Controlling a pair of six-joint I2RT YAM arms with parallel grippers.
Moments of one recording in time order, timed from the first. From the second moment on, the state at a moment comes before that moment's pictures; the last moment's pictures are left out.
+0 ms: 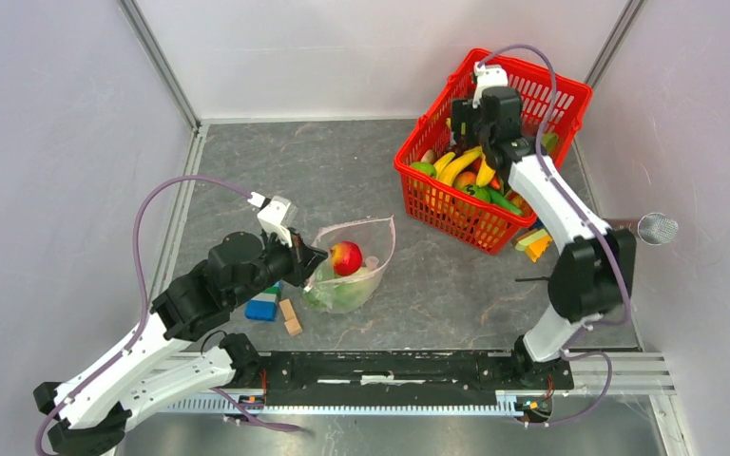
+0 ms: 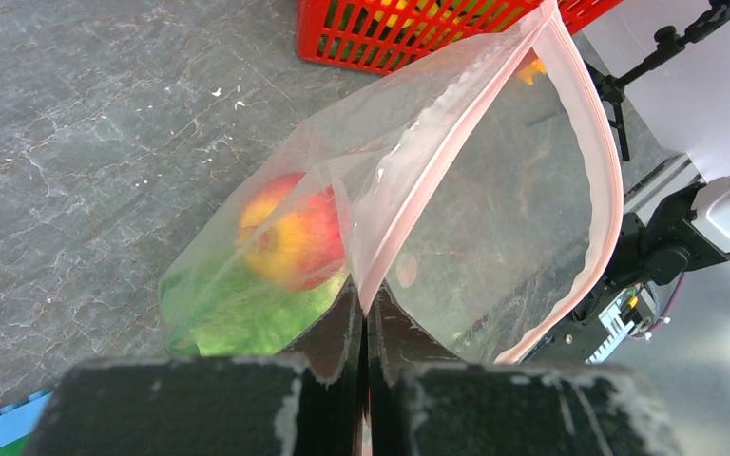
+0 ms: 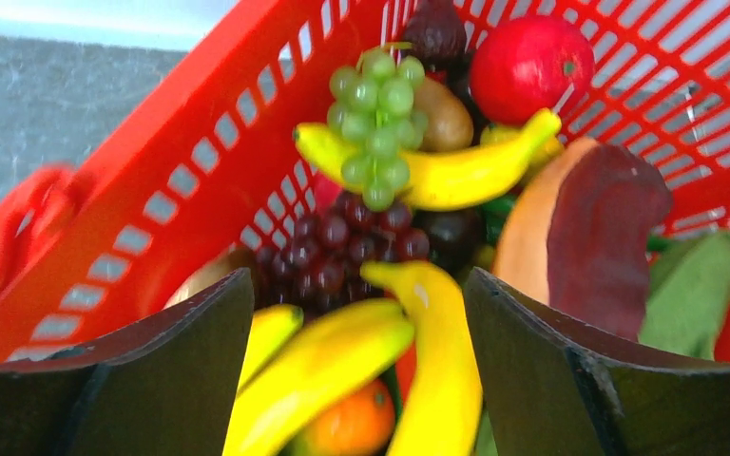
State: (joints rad) left arm -0.88 0.66 0.89 -0.59 -0.15 -0.44; right arm 0.27 1.62 1.44 -0.24 0.22 0.02
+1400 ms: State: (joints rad) left arm -0.88 0.64 0.88 -0.59 -0.13 -0.44; right arm 0.16 1.44 1.41 -0.10 -0.21 0.12
